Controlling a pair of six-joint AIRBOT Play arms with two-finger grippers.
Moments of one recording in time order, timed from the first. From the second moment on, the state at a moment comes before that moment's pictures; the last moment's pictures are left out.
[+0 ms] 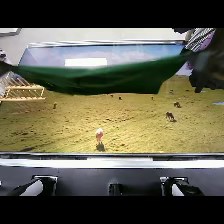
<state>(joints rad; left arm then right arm) 0.36 -1.11 1.68 0.87 -1.33 -1.46 -0.18 -0.91 1.54 -0.85 1.15 1.27</state>
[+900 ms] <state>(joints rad) 0.35 -0.92 1.86 1.19 -1.47 -1.63 -0.18 -0.89 1.81 -1.25 1.32 1.67</state>
